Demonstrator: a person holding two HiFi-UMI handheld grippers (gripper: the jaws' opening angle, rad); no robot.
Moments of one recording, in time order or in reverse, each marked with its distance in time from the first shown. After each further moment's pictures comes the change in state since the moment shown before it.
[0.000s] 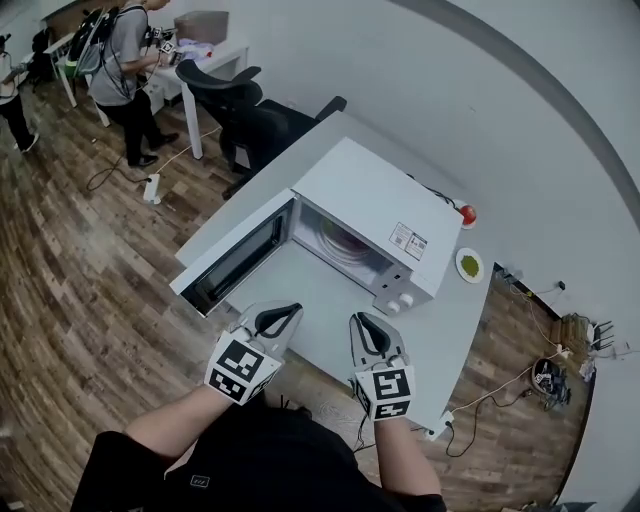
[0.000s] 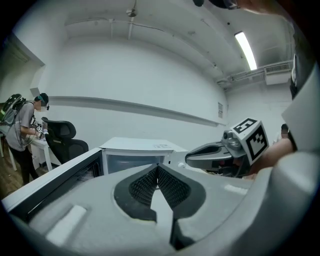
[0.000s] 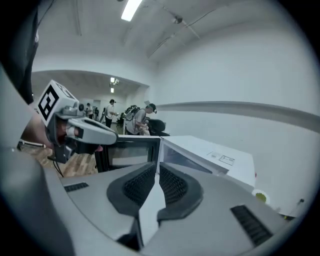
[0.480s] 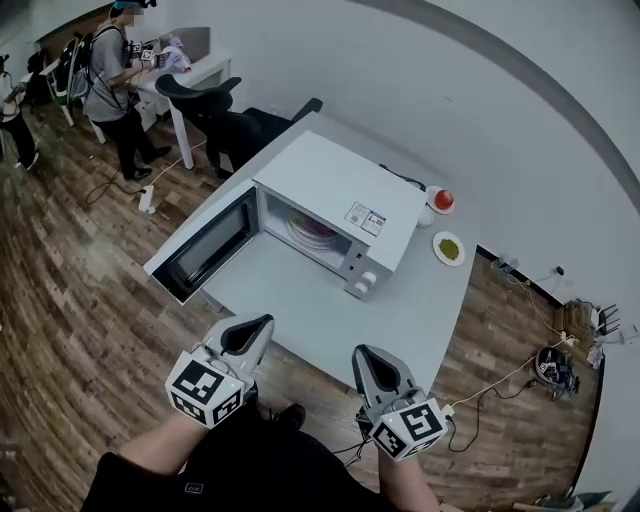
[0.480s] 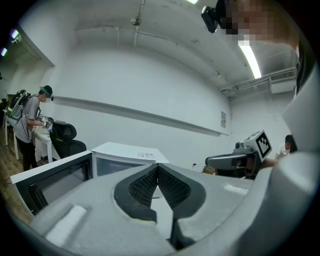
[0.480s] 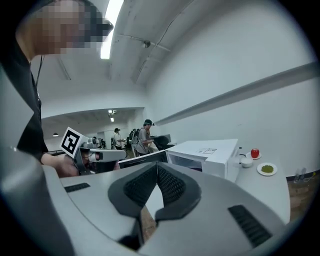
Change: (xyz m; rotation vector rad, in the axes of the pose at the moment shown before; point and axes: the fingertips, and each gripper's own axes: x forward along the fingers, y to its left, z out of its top) left arm -0.034 -0.099 0.039 -0.075 -0.072 0.041; right arm -0.164 -0.025 0.003 0.291 -0.183 0.152
